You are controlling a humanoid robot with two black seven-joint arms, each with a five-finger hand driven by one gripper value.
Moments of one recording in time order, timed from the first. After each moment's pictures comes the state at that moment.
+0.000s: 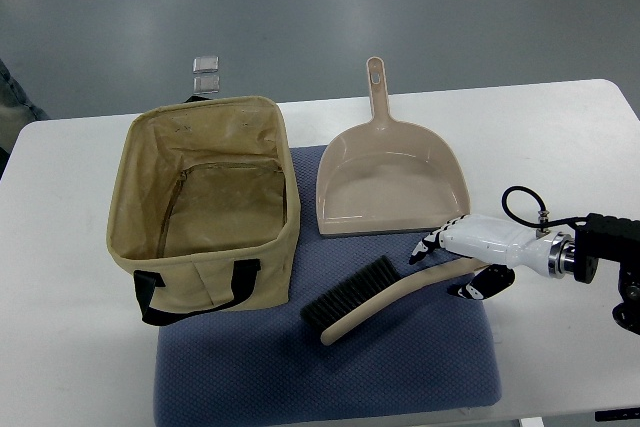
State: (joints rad) left arm 0.00 0.00 -0.11 -0.12 -0.06 -0.04 0.10; right arm 0.51 -0.74 0.43 1.47 -1.80 0.03 0.24
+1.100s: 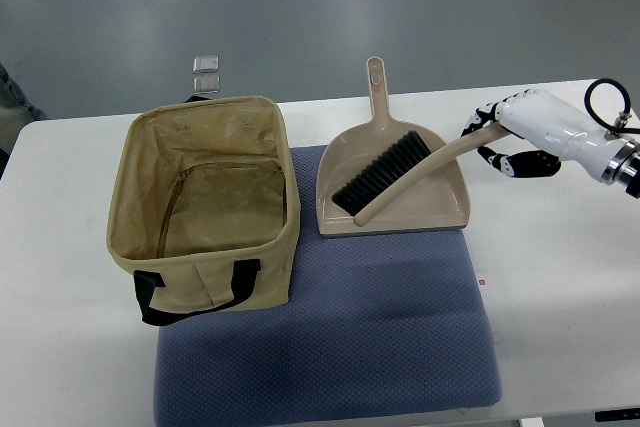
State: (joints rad) left arm 0.00 0.00 -0.11 -0.12 -0.06 -0.04 0.10; right arm 0.60 -0.87 0.58 1.47 -1.73 -0.23 0.20
